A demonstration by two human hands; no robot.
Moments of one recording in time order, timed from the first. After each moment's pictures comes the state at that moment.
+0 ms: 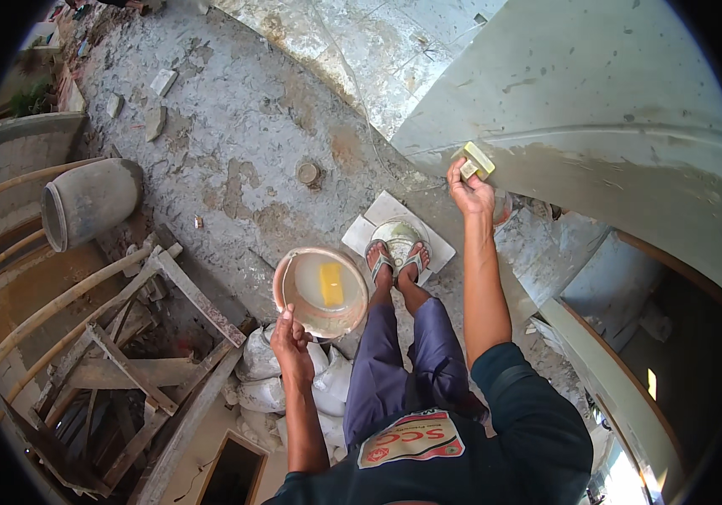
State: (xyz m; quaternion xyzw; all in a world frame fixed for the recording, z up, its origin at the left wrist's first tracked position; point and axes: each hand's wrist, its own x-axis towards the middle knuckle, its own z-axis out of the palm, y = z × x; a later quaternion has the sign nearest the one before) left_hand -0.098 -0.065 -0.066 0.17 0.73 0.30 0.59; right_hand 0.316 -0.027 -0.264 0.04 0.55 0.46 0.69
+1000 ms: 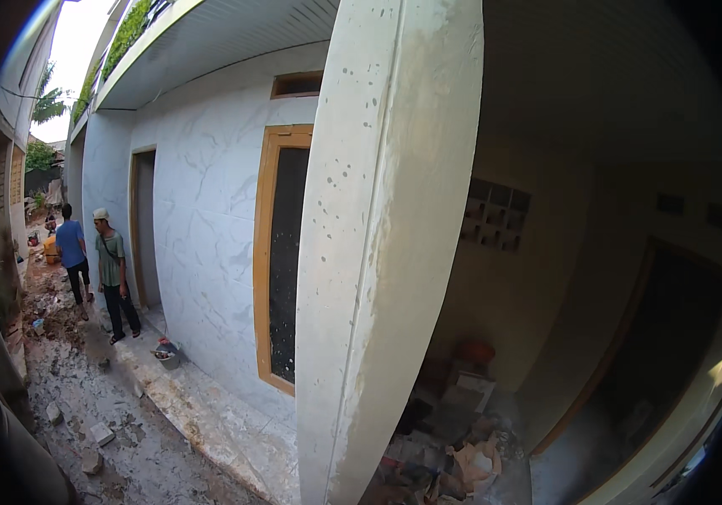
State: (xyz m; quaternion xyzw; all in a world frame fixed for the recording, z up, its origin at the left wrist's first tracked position) left_hand 0.056 -0.007 -0.011 0.34 0.49 0.22 0.77; right_hand 0.235 -0.102 0.040 0.78 0.48 -0.37 -0.16
